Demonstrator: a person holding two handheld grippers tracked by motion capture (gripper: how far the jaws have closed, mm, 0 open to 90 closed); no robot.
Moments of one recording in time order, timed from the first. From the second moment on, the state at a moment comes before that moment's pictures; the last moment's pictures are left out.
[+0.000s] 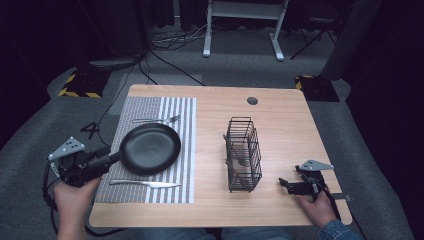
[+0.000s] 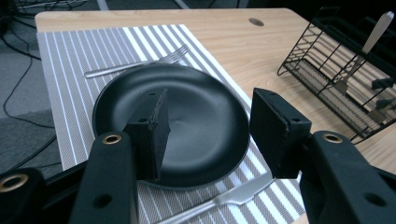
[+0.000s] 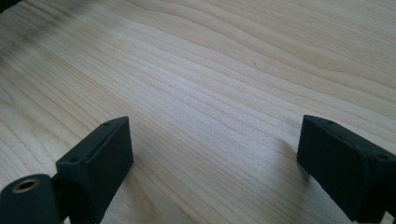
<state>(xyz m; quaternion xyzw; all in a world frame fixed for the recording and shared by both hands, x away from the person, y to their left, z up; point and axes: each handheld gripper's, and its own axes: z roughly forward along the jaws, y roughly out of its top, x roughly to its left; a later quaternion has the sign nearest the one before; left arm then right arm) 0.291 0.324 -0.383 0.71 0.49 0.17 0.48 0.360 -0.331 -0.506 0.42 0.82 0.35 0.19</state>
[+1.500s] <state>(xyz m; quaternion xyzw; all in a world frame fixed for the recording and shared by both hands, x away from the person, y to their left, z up) 0.259 0.301 -0.508 0.77 0.48 0.16 0.39 0.360 -0.331 -0.507 0.42 0.82 0.35 0.19</state>
